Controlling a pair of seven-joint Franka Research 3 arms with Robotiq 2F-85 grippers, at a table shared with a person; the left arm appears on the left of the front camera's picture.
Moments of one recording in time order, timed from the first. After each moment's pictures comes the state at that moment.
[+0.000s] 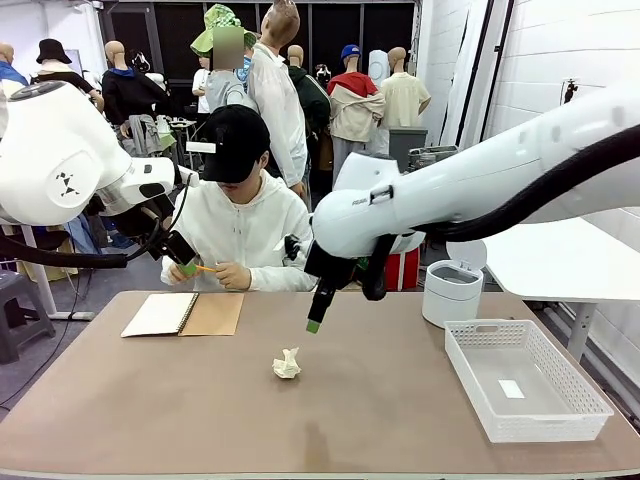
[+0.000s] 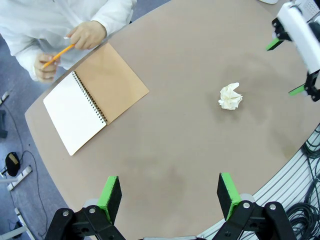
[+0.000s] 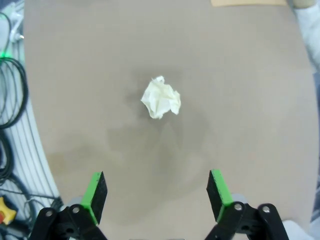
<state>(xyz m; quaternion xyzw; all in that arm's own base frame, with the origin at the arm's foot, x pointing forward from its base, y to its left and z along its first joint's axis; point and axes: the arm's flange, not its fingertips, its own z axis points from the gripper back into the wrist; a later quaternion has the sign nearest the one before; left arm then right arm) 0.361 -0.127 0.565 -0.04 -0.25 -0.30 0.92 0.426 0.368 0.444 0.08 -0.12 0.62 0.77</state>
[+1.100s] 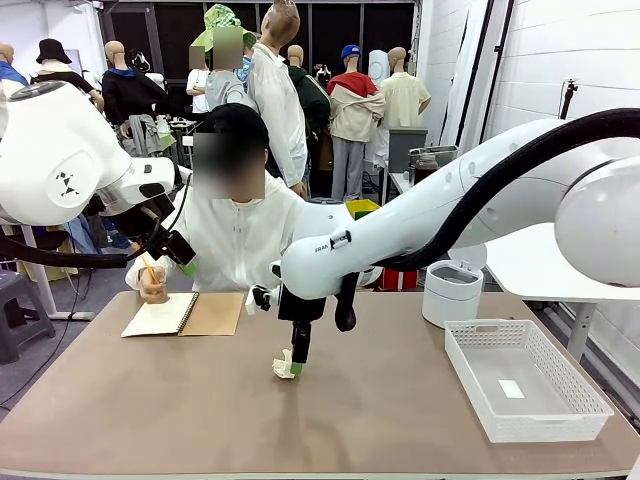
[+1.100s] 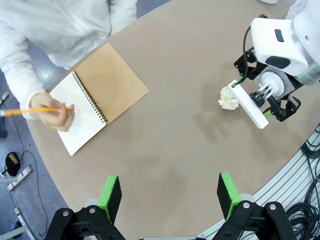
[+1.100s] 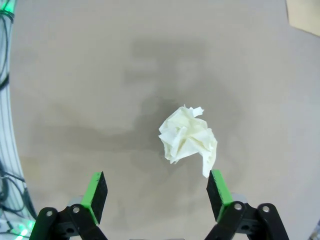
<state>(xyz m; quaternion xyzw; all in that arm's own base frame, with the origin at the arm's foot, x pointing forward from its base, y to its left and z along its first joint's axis) 0.361 -0.127 0.565 -0.04 -0.25 -0.30 0.92 0.436 0.423 0.358 0.06 -0.06 0.72 0.69</state>
